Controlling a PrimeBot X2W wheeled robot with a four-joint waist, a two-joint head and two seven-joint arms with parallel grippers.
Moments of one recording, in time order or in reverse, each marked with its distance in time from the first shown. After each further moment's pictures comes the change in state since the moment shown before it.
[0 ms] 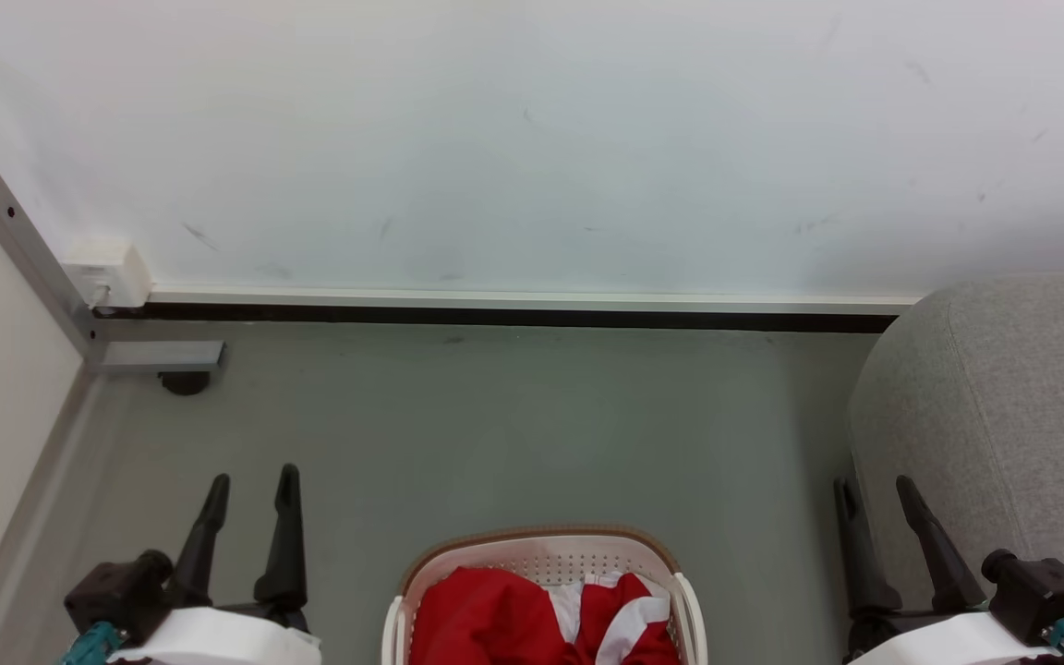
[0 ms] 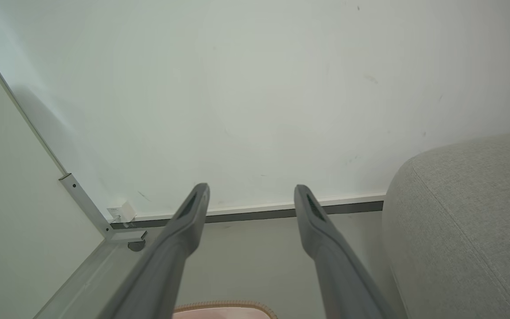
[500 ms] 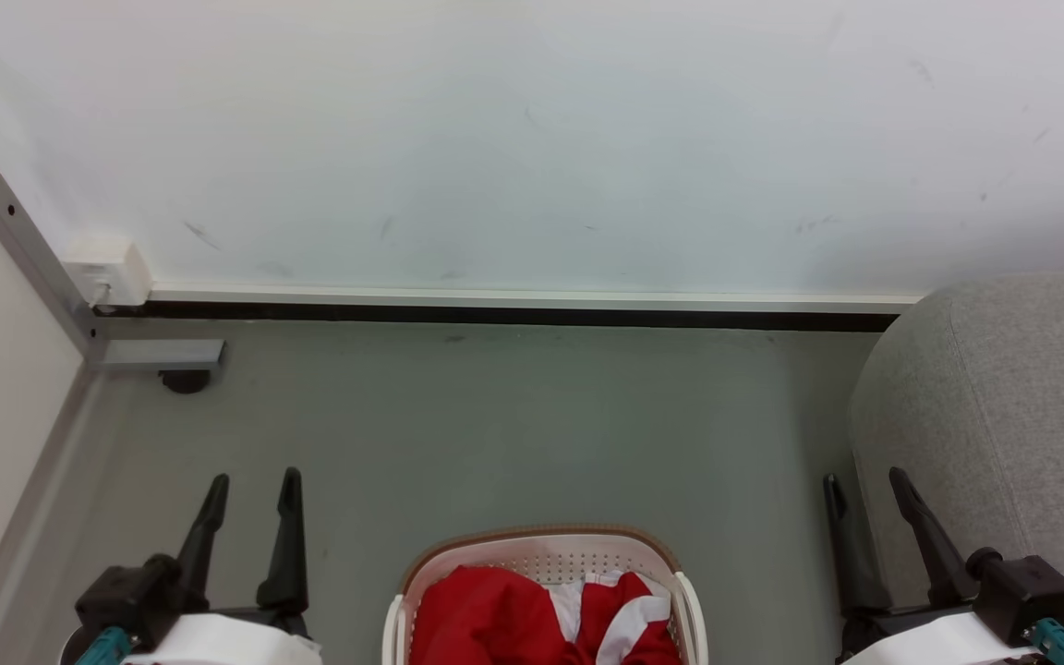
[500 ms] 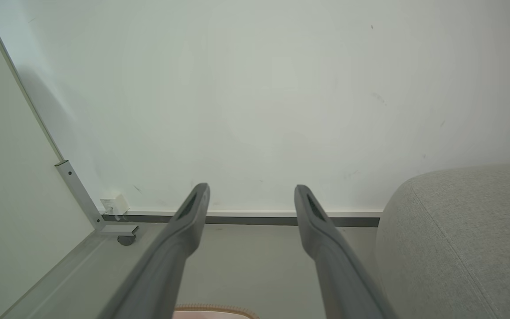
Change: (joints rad) left arm 0.000 -0.012 0.020 0.018 0.105 -0.023 -0.032; right arm -0.011 -0.002 0.008 0.009 -0.093 0.000 -0.034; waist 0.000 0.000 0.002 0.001
